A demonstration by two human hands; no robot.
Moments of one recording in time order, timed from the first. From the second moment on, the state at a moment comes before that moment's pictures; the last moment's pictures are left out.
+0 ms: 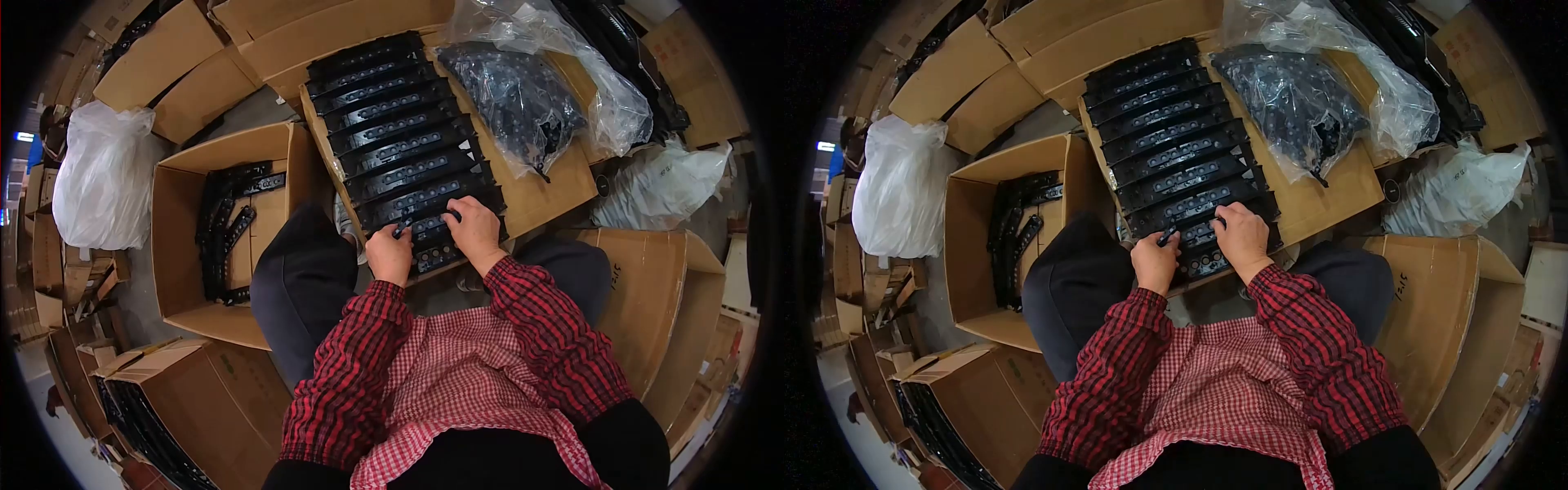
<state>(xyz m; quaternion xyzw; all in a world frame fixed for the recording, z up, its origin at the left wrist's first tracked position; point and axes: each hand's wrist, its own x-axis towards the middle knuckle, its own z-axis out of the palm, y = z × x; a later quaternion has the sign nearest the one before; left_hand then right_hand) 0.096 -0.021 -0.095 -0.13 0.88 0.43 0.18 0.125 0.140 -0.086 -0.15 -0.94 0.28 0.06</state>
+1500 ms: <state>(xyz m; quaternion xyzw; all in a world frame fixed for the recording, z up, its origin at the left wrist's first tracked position) 0.103 -0.022 -0.030 -0.10 0.38 0.82 0.41 0.151 0.134 0.002 -0.14 -0.64 0.75 -0.08</state>
